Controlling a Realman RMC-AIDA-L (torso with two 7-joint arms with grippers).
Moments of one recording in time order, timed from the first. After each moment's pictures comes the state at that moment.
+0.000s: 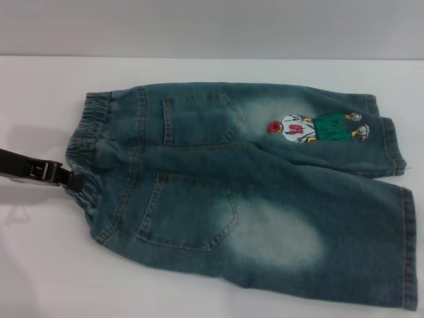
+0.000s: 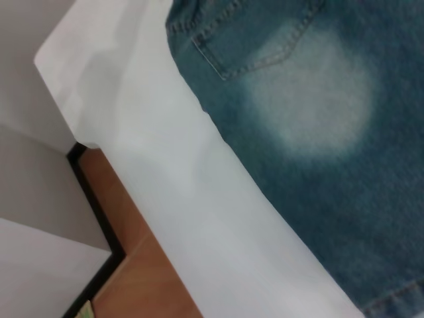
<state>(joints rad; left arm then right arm) -0.64 -1.91 0.74 0.76 2.47 1.56 -2.32 0.49 1.91 -0.48 -0.87 -2.68 -2.10 1.74</state>
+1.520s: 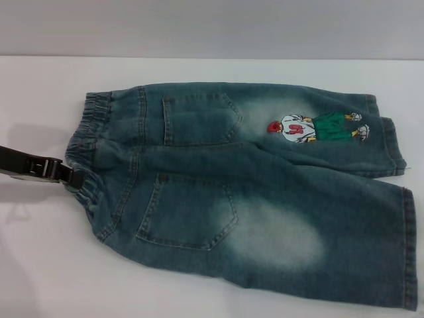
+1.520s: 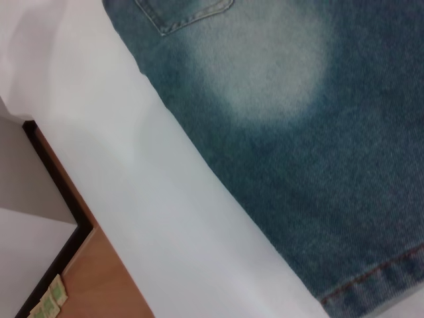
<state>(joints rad) -0.64 -1.91 0.74 0.77 2.47 1.55 -2.32 0.51 1.95 -0.57 -0.80 -2.74 -1.93 1.80</state>
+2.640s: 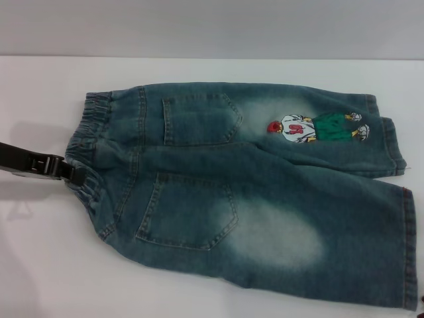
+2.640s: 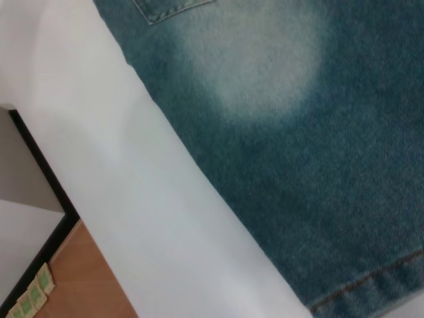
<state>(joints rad) -0.65 -1.91 0.73 0.76 2.47 1.55 -2.32 0.53 1.96 -0.61 -0.80 -2.74 -1.90 1.82</state>
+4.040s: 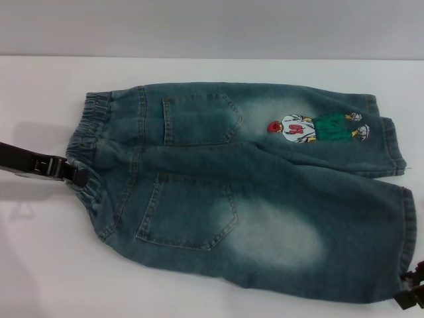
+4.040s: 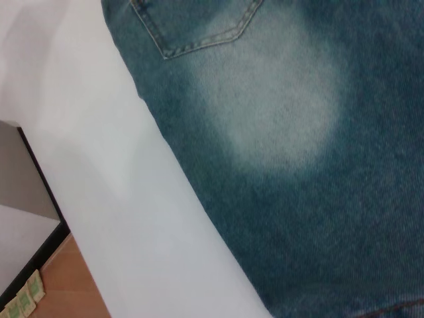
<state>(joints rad) -0.66 -1.92 0.74 0.76 2.47 1.55 -2.31 0.58 1.99 -0.61 -0.80 -2.73 -1.87 1.82</state>
